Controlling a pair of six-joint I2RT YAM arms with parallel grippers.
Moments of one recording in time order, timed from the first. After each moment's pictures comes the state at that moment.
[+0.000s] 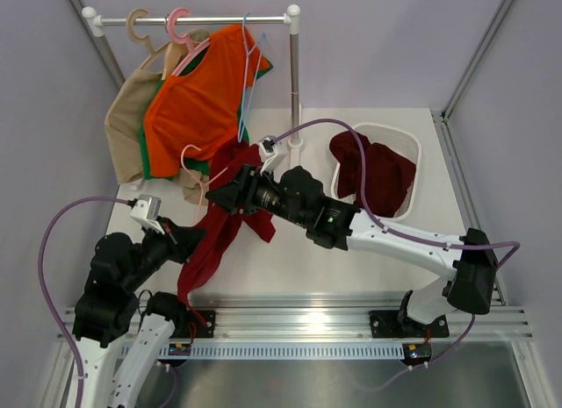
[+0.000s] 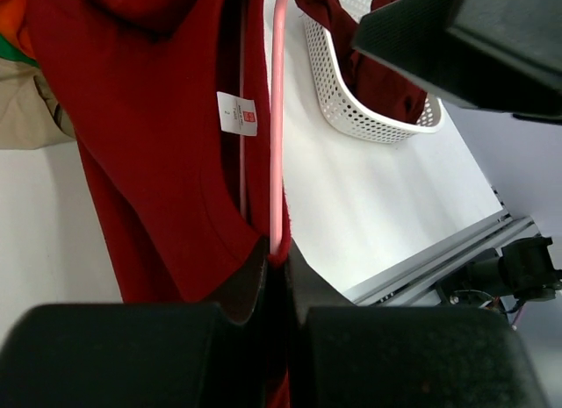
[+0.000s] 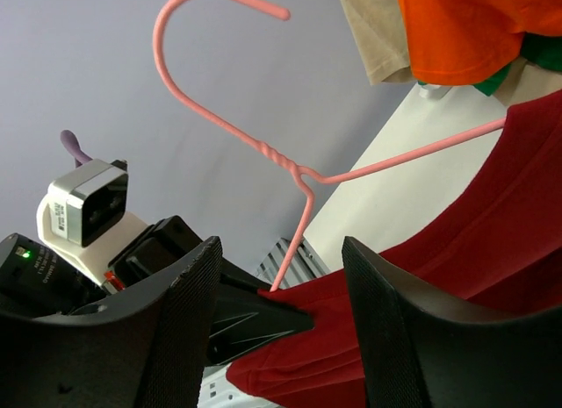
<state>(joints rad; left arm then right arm) -0.25 0.30 0.81 -0.76 0.33 -0.42 1.12 1.49 1.28 0.21 0.07 0.82</state>
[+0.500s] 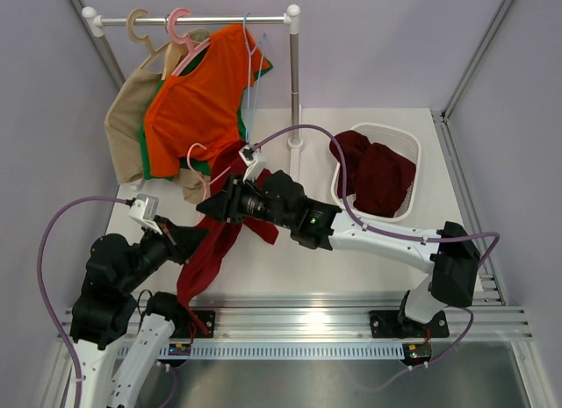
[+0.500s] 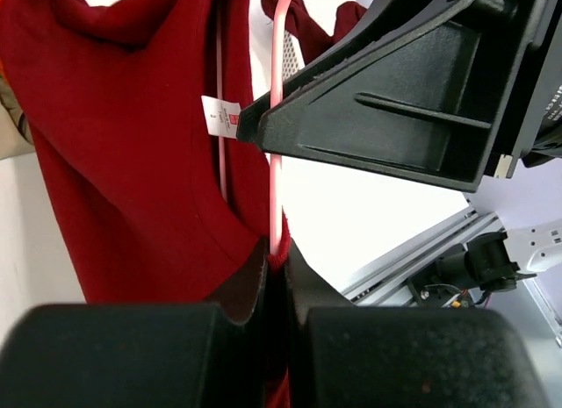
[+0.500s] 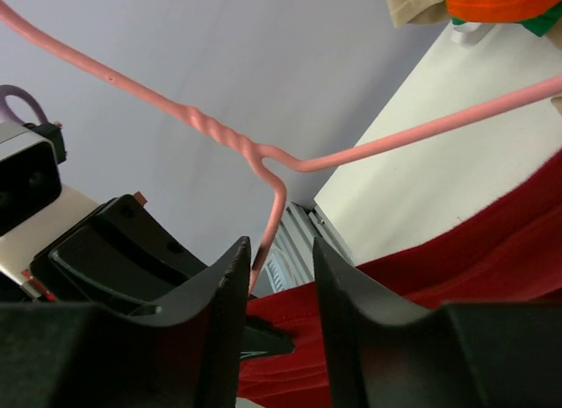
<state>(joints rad) -0.25 0.30 0.84 -0.75 0.38 -0.46 1.14 1.61 1.32 0.22 -0.02 0.85</state>
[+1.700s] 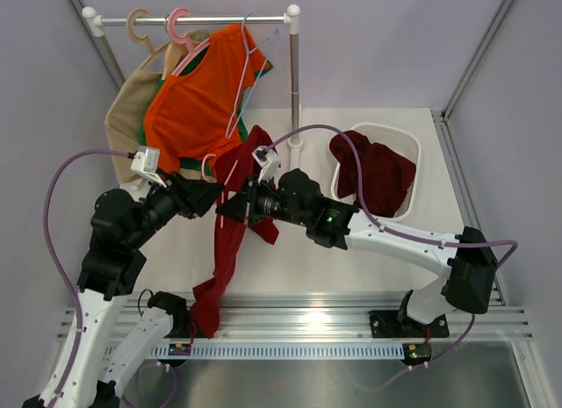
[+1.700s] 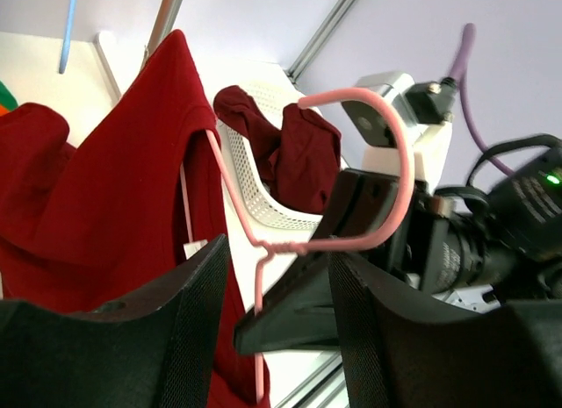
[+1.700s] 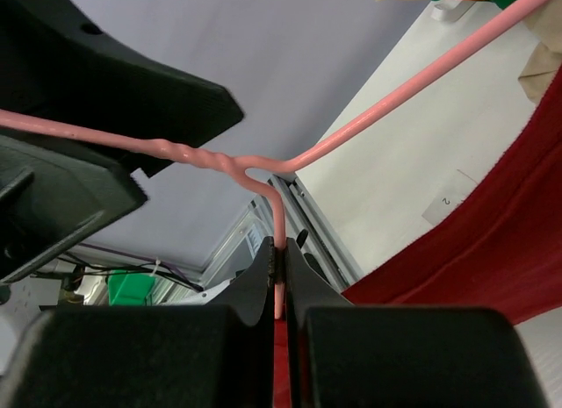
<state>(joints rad) -0.27 0.59 0.97 -0.40 0.39 -0.57 1.09 1.51 1.22 0.17 -0.12 0.80</state>
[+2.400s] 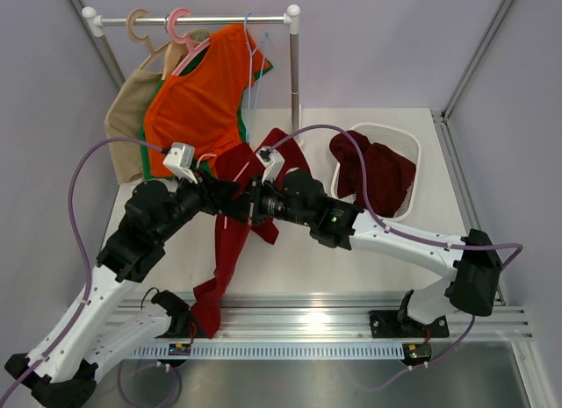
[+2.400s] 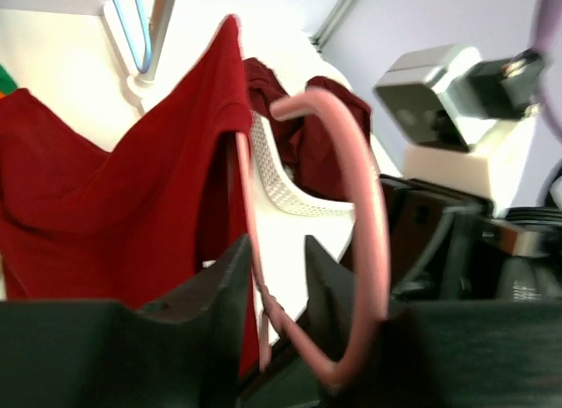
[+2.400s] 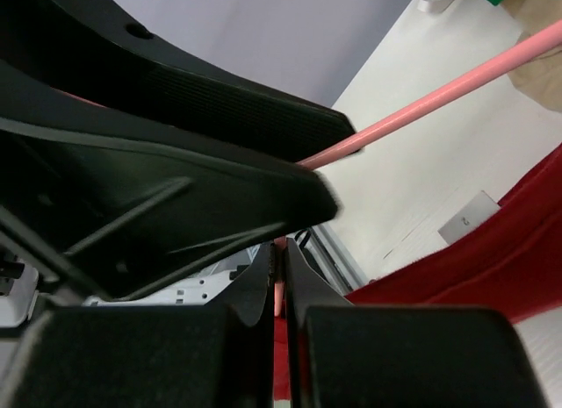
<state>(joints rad) -0.54 0.73 0.95 -0.34 0.12 -0.49 1.08 1.49 1.22 0.14 -0.11 0.81</state>
